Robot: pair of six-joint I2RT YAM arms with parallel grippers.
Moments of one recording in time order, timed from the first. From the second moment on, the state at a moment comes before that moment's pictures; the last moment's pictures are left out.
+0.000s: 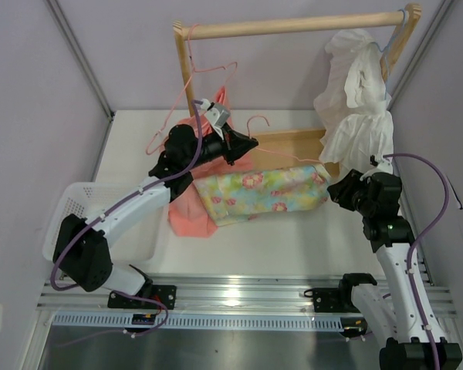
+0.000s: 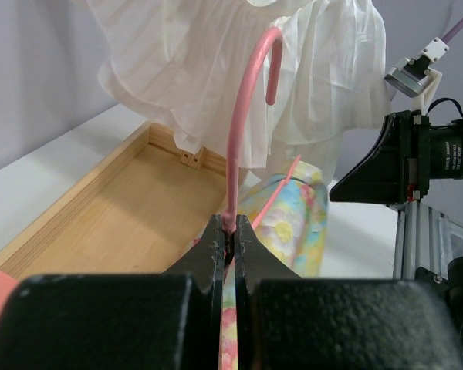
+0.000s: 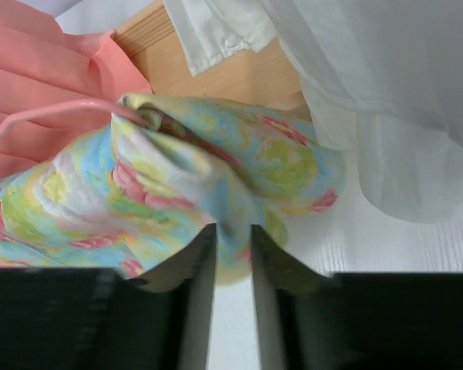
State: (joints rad) left arm -0.58 1.44 1.11 0.43 0.52 -0.28; right arm 0.02 0.75 0.74 -0.46 -0.18 0.46
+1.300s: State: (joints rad) left arm -0.83 1.37 1.67 -0.23 -0.17 -0.08; right arm 0.06 0.83 1.13 -0.59 -0.16 0.52
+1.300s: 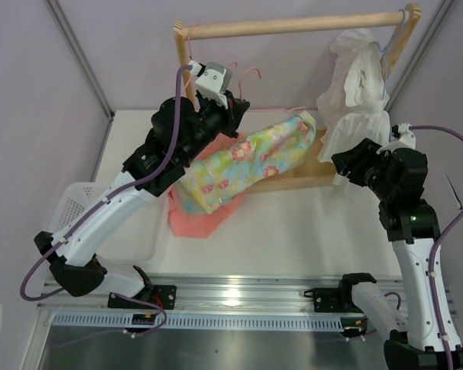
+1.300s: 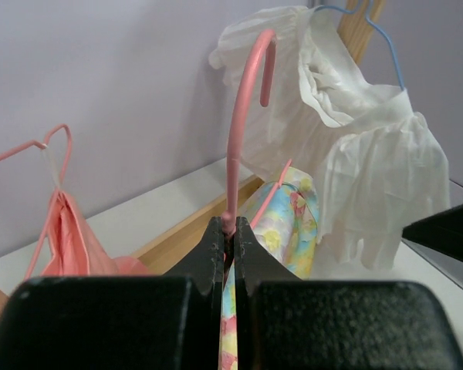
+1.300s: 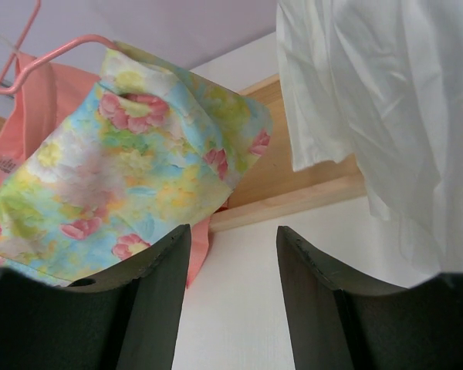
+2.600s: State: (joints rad) left arm -0.81 1.85 2.22 -0.08 -0.52 -0.04; right arm 0.06 0.87 1.21 -0.59 -0.21 0.54
